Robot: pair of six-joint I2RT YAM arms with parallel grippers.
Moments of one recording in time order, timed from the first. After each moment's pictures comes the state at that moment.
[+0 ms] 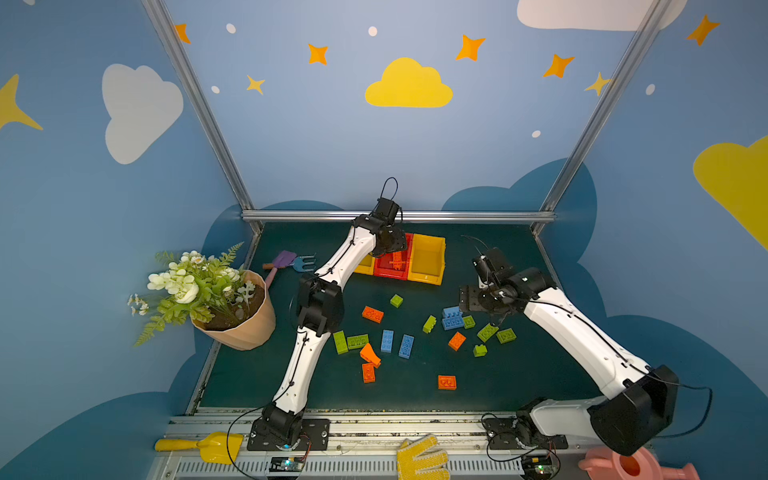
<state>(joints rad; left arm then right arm) -0.44 2.40 2.36 -0.95 0.05 -0.57 0.53 1.34 1.24 -1.06 0.16 0.49</state>
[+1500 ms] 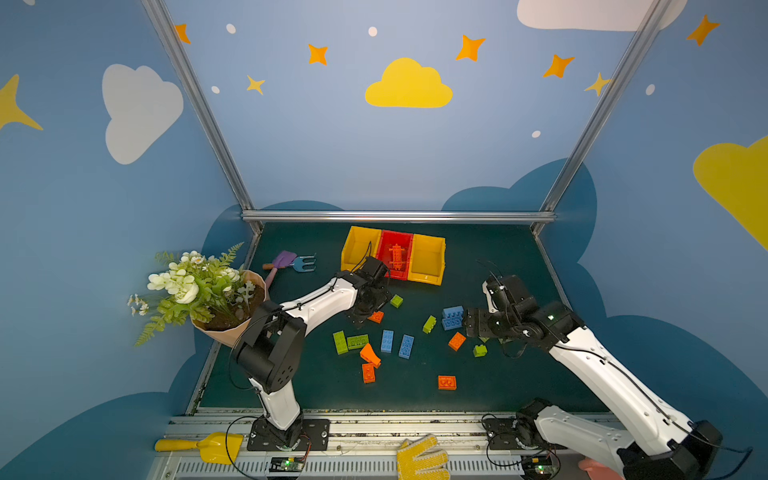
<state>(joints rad) -0.55 1.76 1.23 -0.69 0.00 -1.30 0.58 1.06 1.04 -1.04 0.08 0.50</state>
